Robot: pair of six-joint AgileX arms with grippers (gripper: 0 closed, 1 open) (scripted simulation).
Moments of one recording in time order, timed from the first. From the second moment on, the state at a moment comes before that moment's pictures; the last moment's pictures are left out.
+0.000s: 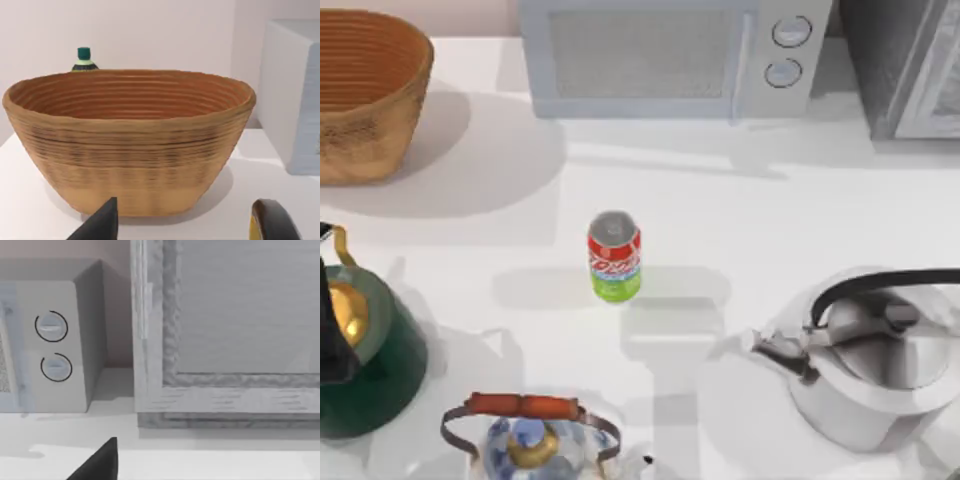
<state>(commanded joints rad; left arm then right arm) 0.00 0.00 0.00 0.00 0.00 0.00 0.00 0.00 0.00 0.00 0.00 0.00</state>
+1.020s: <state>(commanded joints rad) -0.26 0.98 0.91 -0.61 0.00 0.09 0.00 0.00 0.00 0.00 0.00 0.00</state>
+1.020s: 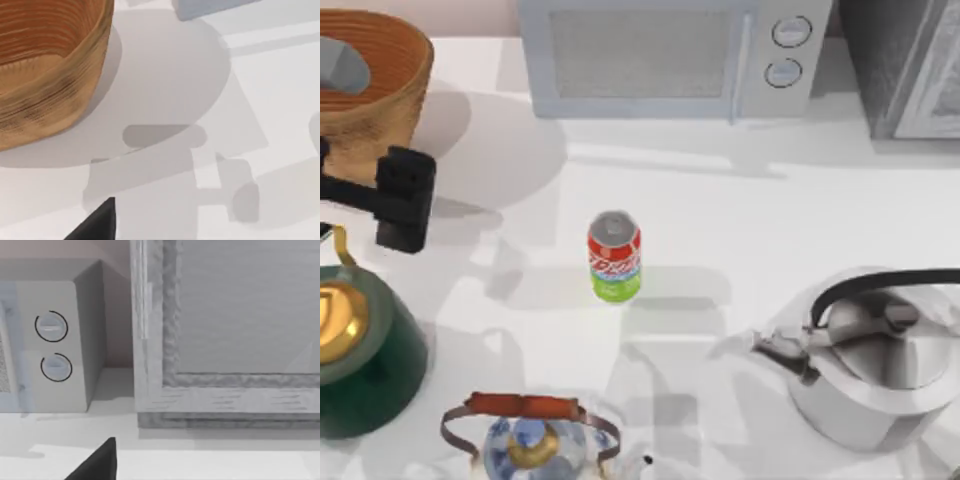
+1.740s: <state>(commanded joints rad) -0.54 1.99 1.82 -1.23 0.00 0.18 0.00 0.00 0.00 0.00 0.00 0.00</state>
